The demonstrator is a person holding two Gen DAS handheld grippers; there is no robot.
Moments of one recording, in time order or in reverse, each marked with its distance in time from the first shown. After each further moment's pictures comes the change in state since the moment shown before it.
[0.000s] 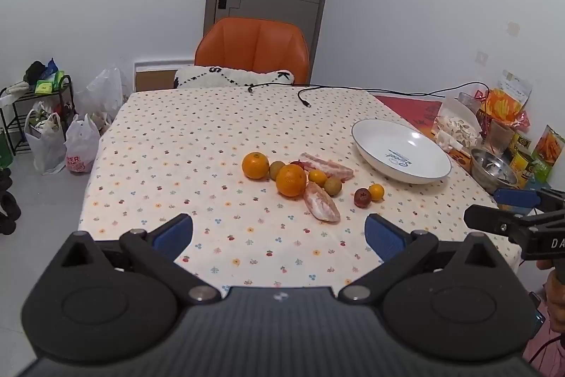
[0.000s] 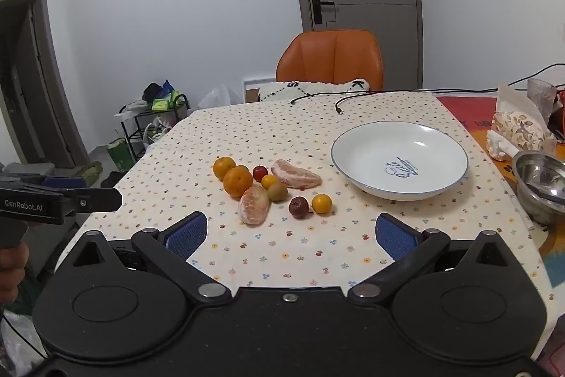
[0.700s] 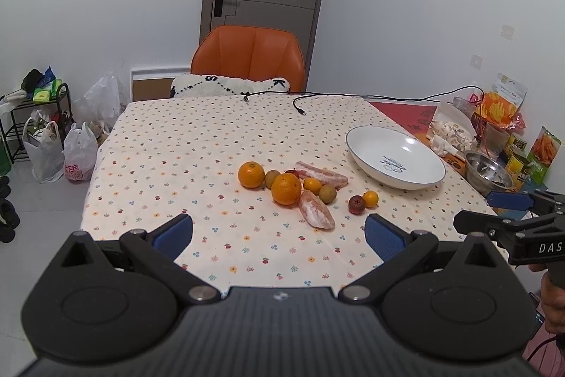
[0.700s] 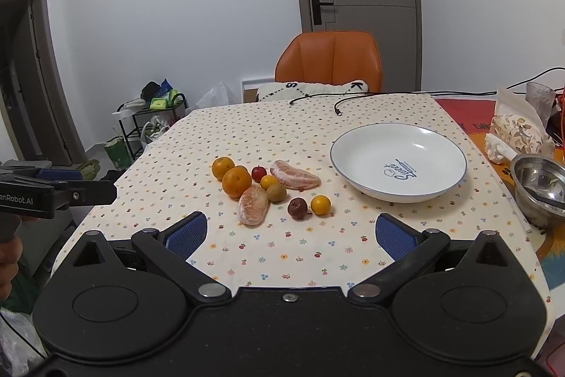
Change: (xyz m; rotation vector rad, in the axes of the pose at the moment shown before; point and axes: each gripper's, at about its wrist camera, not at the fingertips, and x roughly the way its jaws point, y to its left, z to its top) left arm -0.007 -0.005 0.005 0.017 -0.027 -0.003; right arm -0.001 0.003 0.001 -0.008 -0.001 -0.008
